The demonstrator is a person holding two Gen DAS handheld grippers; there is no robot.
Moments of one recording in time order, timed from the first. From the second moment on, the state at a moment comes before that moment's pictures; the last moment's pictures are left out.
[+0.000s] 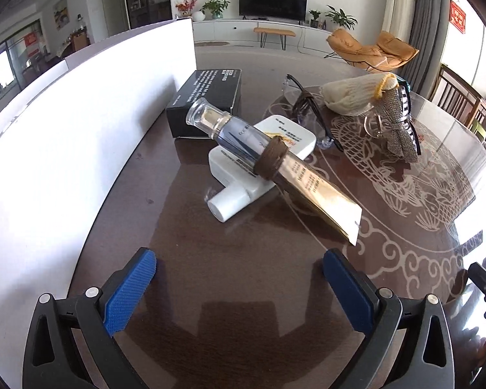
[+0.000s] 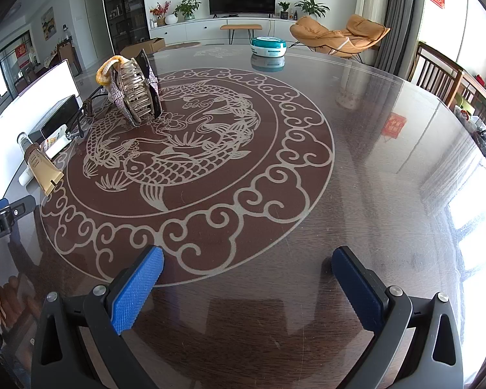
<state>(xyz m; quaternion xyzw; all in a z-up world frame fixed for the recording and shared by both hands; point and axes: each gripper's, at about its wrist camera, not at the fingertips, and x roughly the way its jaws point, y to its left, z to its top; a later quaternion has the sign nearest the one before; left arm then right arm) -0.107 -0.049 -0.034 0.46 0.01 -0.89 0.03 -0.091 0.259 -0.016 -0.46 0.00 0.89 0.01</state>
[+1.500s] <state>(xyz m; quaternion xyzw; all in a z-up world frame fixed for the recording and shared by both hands) -0.120 -0.011 -0.031 0.45 -0.04 -0.89 -0.08 -0.091 0.259 -0.016 -0.46 0.00 0.89 0.01</state>
